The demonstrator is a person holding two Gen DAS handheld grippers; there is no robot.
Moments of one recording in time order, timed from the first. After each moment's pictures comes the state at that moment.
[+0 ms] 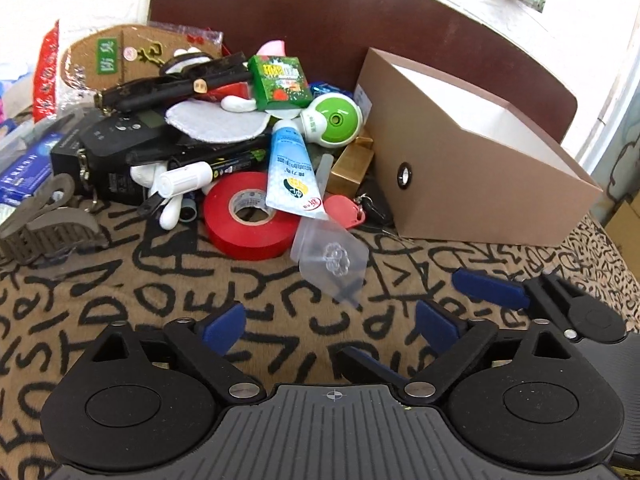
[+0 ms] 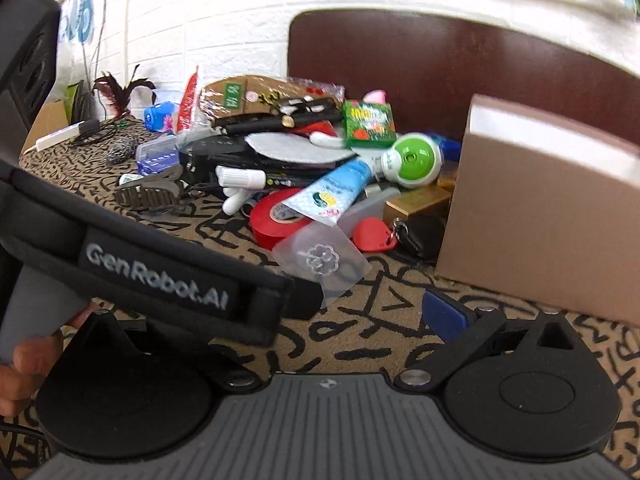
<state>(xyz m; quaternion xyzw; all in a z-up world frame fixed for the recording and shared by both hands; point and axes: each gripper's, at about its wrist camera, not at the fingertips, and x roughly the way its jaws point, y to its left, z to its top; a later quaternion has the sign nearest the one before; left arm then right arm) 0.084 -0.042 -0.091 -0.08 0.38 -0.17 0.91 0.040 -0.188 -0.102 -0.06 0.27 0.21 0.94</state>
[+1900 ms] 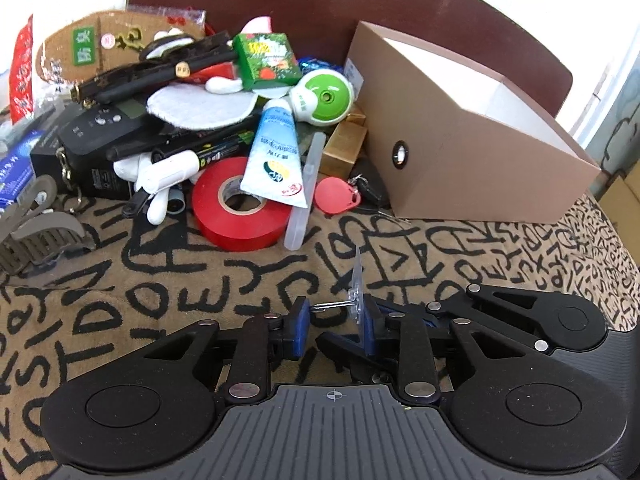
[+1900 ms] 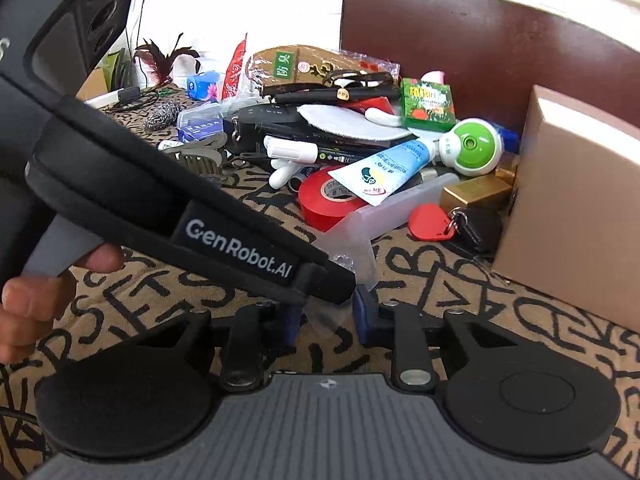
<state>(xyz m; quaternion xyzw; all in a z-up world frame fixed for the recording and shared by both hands) 0.090 -0.042 -0.090 -0.06 0.41 -0.19 0.89 0.035 -0.173 -0.102 -0.11 0.28 0.29 0.91</state>
